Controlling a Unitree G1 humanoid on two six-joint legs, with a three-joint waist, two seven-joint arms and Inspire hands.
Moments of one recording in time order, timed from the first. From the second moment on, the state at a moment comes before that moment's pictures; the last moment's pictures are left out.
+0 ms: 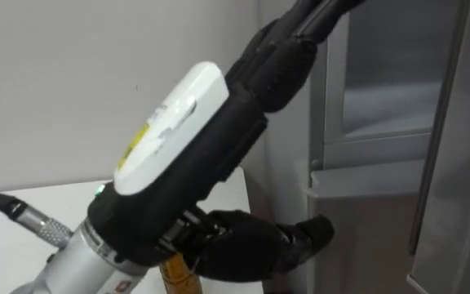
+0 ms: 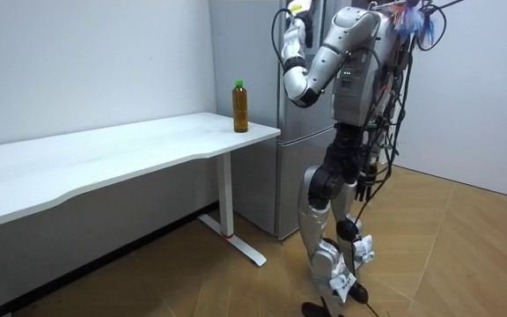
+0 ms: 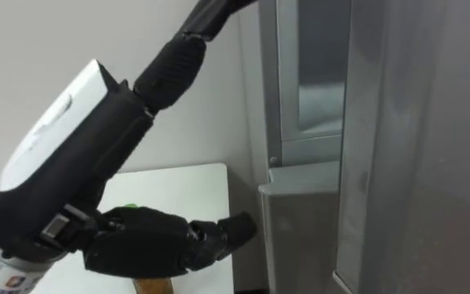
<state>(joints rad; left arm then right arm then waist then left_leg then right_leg) -0.29 0.34 -0.14 -0.66 0.25 -0.18 -0.25 0.10 -0.30 0.12 1.37 -0.07 0.00 0.14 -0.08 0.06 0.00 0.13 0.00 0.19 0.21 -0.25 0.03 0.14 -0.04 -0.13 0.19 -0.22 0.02</state>
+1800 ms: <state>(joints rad) -0.35 0.22 -0.59 -0.21 -0.36 -0.01 -0.54 0.10 -0.30 0.04 1.31 0.08 0.05 0.16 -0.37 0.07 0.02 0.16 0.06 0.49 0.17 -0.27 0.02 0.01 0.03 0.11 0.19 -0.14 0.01</state>
